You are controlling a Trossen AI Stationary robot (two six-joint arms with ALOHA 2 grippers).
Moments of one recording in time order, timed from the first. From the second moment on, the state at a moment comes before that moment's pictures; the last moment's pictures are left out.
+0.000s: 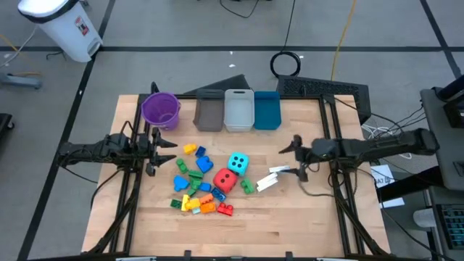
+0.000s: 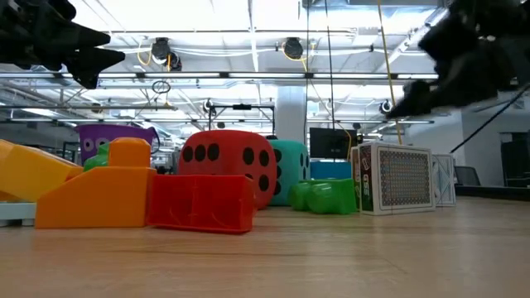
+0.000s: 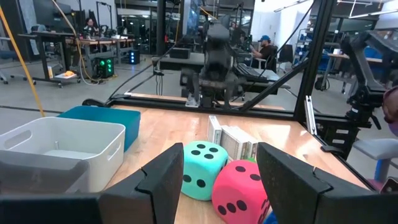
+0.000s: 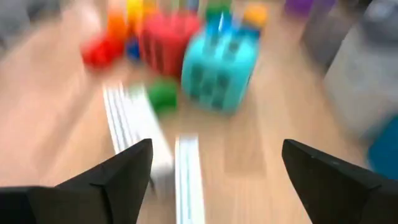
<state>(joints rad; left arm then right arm) -0.05 0.01 0.15 -0.12 -0.05 -0.08 0.05 0.75 0.27 -0.04 0.00 -0.06</state>
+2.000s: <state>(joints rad) -0.05 0.01 0.15 -0.12 -0.05 -0.08 -0.01 0.90 0.39 0.35 0.61 0.04</state>
